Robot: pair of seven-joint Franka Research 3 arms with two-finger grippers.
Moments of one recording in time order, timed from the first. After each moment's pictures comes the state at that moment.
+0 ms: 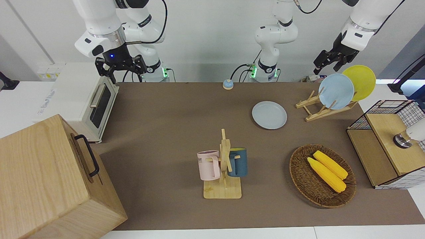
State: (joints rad) left arm 0.08 -0.12 -0.01 -1.63 -0.05 1.44 -0.13; right arm -0.15 0.02 0.28 -1.49 -0.02 1.48 0.04
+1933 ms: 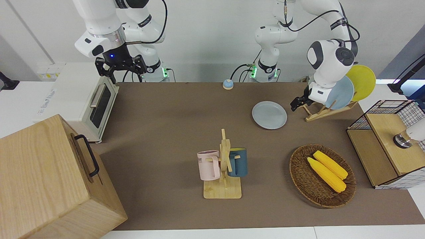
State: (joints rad) left arm 0.09 -0.08 -0.04 -2.24 -0.04 2.03 -0.25; right arm -0.15 0.02 0.28 -1.49 -0.02 1.48 0.04
